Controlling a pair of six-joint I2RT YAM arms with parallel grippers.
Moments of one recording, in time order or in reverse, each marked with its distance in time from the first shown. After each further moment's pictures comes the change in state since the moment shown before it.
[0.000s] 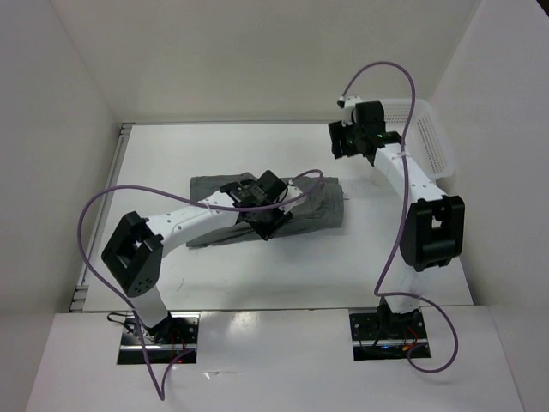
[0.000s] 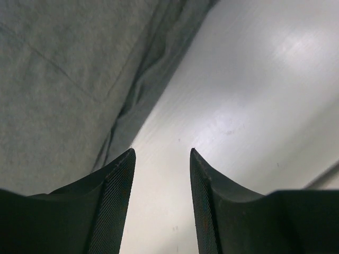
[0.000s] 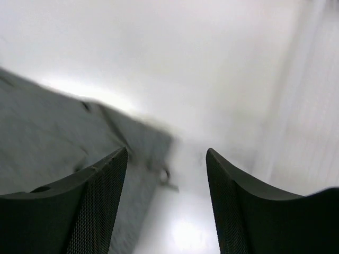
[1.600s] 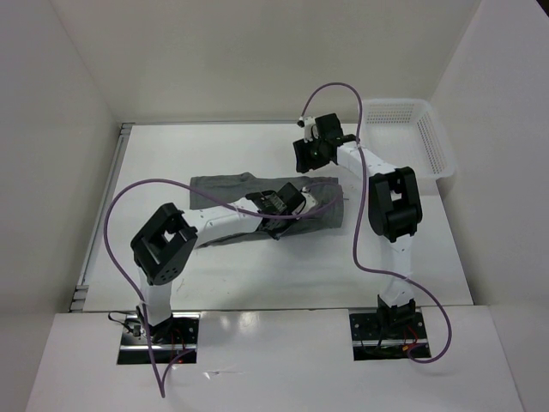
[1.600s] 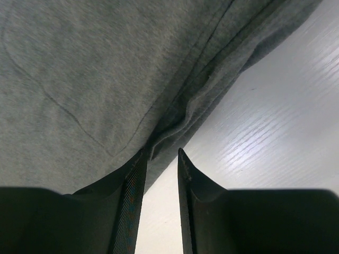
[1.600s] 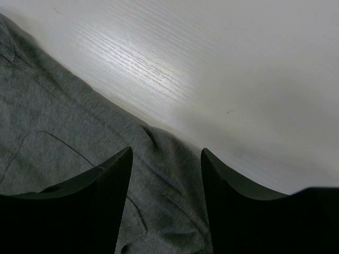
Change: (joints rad) left arm -0.084 0.192 0.028 0.182 -0.233 0.000; right arm 0.138 0.411 0.243 0.031 -0.198 0.039
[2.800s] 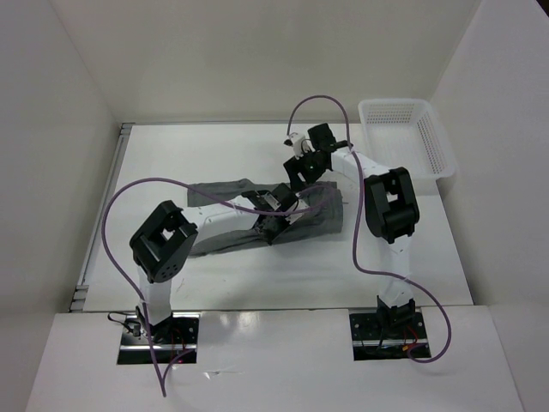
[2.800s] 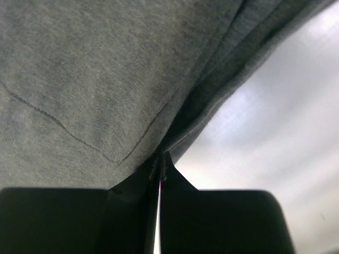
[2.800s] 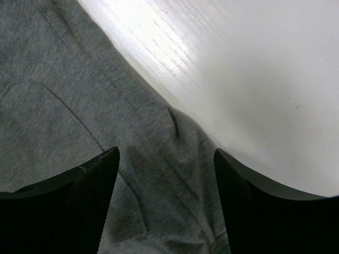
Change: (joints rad) left arm 0.042 0.024 -0.031 -0.065 0.121 0.001; right arm 0.039 -0.002 -0.061 -0.081 -0.098 -0.234
